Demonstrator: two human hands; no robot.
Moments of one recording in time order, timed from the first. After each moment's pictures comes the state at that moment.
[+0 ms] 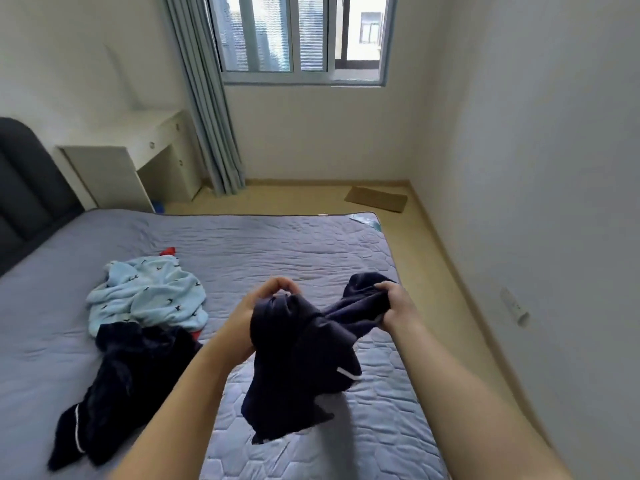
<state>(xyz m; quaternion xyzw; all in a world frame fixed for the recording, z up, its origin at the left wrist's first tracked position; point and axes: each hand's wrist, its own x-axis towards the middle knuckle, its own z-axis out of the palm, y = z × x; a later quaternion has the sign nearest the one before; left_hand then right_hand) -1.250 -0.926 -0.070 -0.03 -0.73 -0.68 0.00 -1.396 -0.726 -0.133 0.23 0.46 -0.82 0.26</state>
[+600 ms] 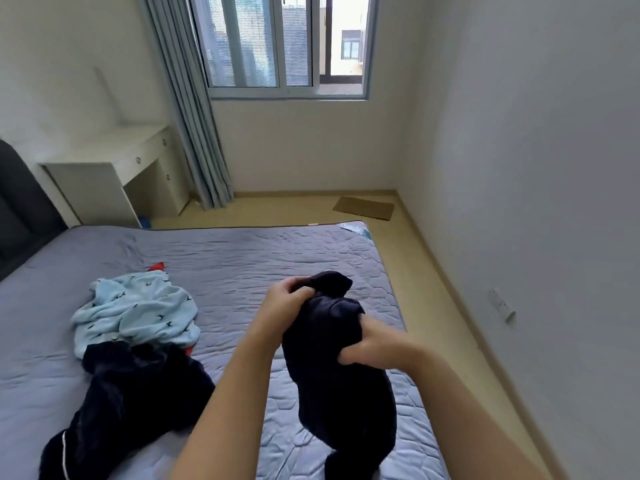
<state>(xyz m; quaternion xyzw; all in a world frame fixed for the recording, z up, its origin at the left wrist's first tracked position) -1.298 -0.899 -0.079 0.12 -0.74 -0.67 0.04 -1.304 -0.718 -0.077 -0.27 0.85 -0.39 0.25</state>
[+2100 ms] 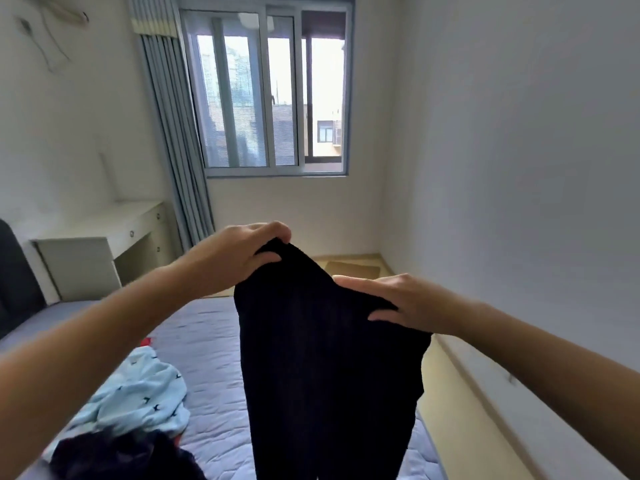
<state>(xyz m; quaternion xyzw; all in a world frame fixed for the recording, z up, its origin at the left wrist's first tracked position) -1.279 -1.023 0.097 -0.31 -0.91 -0.07 0.28 -1.326 -0.715 0.046 -0.53 0.84 -0.09 -0.10</state>
